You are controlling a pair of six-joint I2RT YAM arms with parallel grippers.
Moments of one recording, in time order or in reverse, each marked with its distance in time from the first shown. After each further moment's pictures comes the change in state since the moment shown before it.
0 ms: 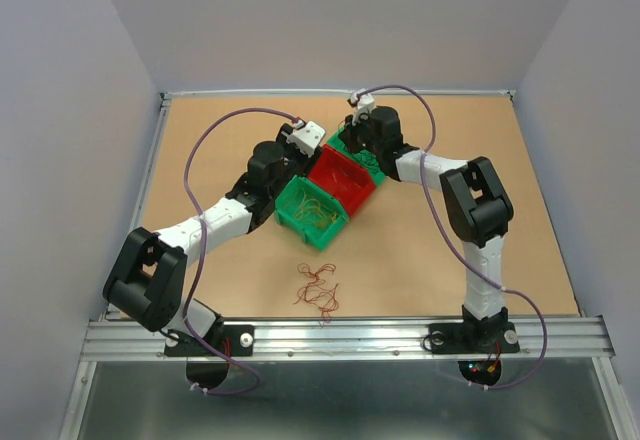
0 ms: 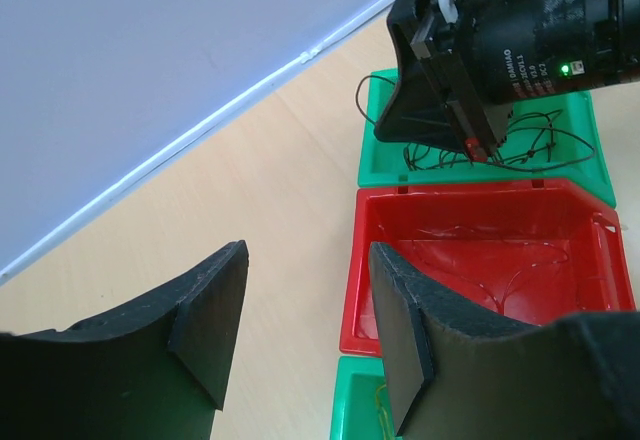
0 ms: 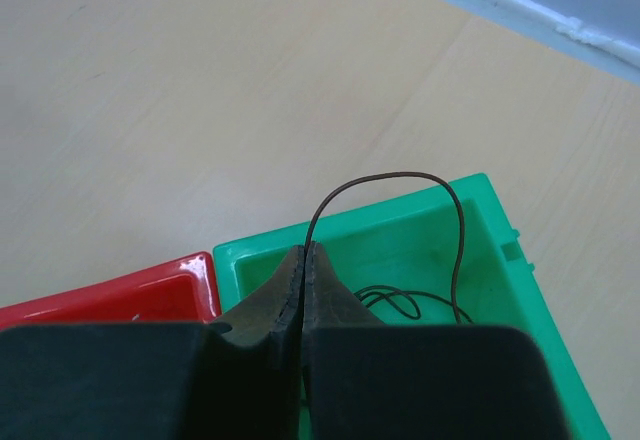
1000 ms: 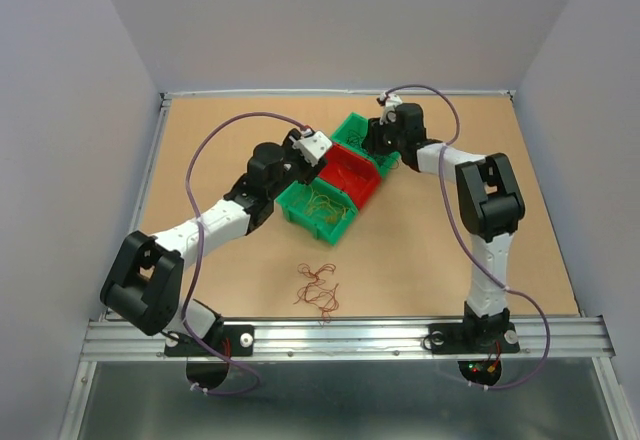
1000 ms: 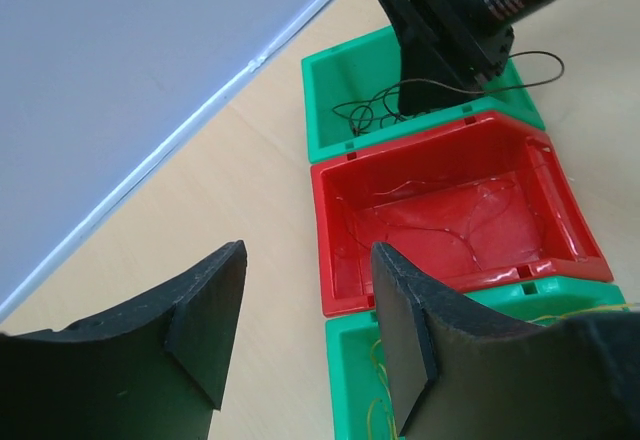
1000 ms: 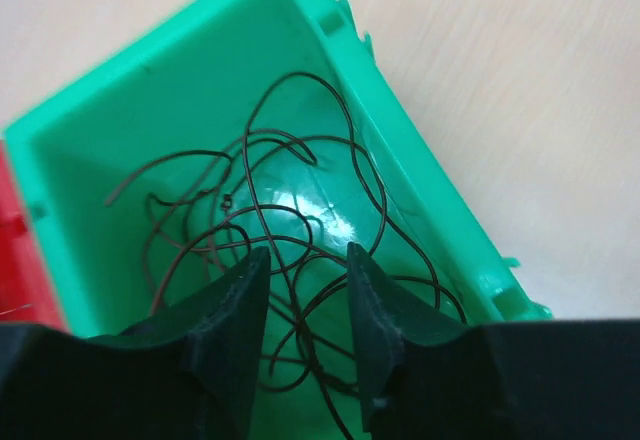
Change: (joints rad) left arm -0.002 -0.010 -0.001 -0.053 0.134 0.075; right arm -0.152 0.040 0.004 -0.208 -0.082 0.074
